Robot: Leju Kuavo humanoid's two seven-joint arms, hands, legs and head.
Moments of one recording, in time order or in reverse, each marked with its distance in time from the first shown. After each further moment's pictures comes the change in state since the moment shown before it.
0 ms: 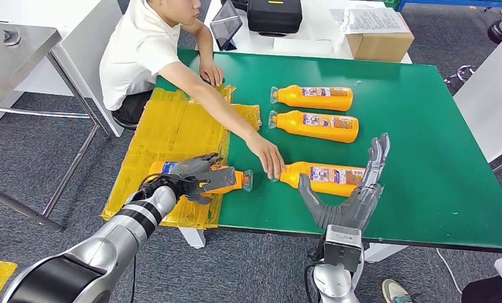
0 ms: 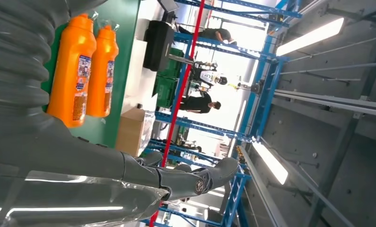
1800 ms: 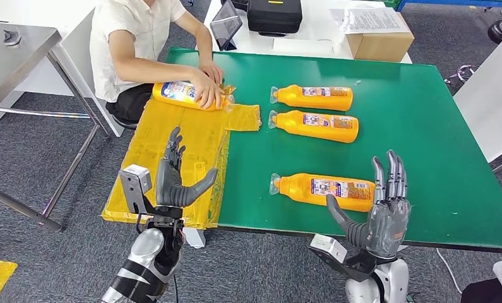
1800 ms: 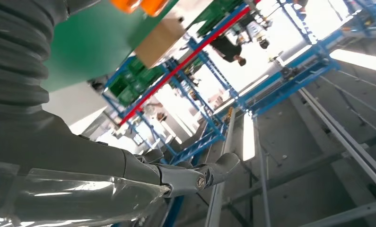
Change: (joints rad) left arm 0.515 -0.044 0.003 -0.804 1.101 0.345 -0.322; right arm 0.088 -0.039 -0.313 -0.011 0.604 -0.001 0.000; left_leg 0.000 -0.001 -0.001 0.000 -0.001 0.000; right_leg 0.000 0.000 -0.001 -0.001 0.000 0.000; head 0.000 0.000
